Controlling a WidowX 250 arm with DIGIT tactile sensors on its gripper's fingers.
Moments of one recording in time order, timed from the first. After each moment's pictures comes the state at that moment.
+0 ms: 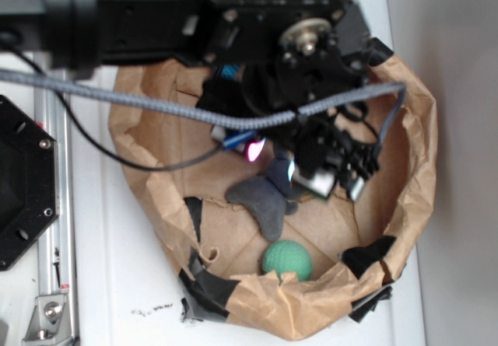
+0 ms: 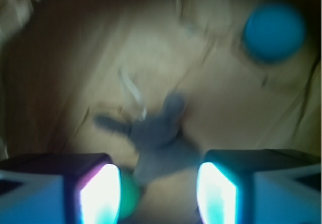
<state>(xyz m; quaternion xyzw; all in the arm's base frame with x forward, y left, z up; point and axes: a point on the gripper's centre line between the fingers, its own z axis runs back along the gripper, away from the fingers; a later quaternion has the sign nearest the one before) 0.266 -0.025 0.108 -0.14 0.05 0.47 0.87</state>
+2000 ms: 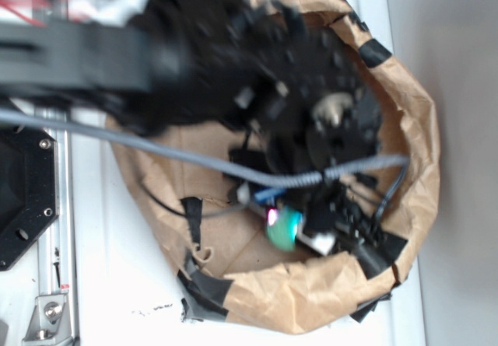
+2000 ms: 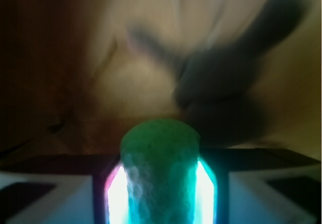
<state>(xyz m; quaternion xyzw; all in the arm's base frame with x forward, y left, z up) 0.276 -0.039 0.121 -0.16 0.02 0.38 0.91</state>
